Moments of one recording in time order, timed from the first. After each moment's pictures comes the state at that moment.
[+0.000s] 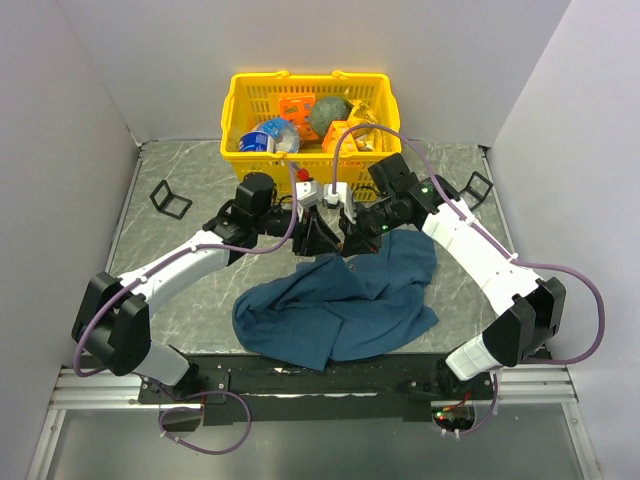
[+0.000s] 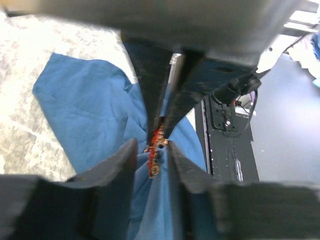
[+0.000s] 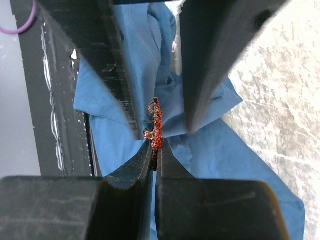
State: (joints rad) left arm -0.61 1.46 1.08 0.10 0.97 -0.03; right arm 0.54 1.49 1.51 -1.07 -0.68 -0.67
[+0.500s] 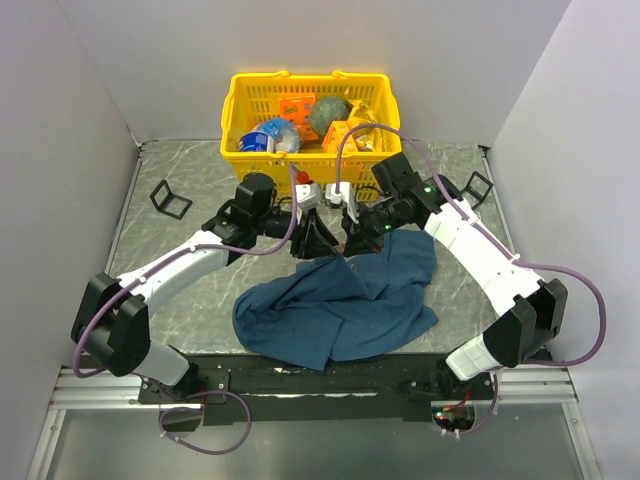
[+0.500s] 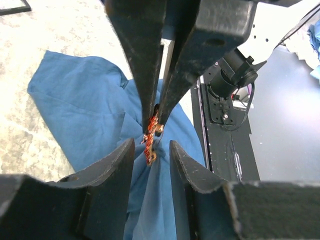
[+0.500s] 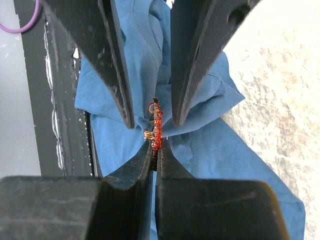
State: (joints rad) left arm -0.60 1.46 1.08 0.06 1.00 0.01; right arm 0.52 1.48 1.50 -1.08 -0.70 -0.69
